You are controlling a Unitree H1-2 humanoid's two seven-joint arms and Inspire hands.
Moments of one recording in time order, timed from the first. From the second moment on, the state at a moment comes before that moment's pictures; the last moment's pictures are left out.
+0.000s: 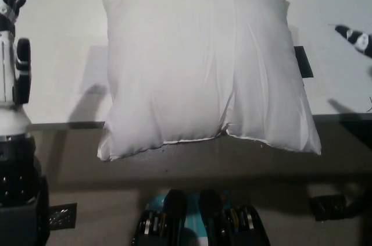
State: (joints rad) left_arm -0.49 0.18 0.21 0.00 0.23 -0.37 0.13; right_arm -0.58 -0.31 -0.11 -0.16 -0.29 0.08 0.01
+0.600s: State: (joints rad) left_arm -0.66 0.18 0.21 0.36 0.22 -0.33 0.16; right_arm -0.79 -0.27 -0.10 0.26 -0.21 0.13 0.03
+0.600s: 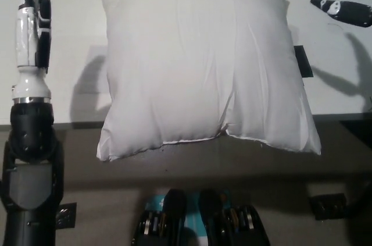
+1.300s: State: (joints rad) left_arm -0.77 0.16 0.18 0.89 0.20 -0.38 0.24; right_arm -0.83 -0.18 -0.12 0.69 -0.12 0.08 -0.01
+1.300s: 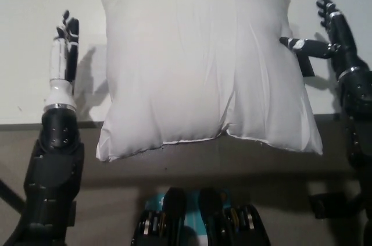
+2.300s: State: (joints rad) left_arm -0.79 -0.03 0.16 0.90 0.02 -0.37 0.24; right_arm -0.83 -0.06 -0.14 0.87 -0.02 0.01 -0.05
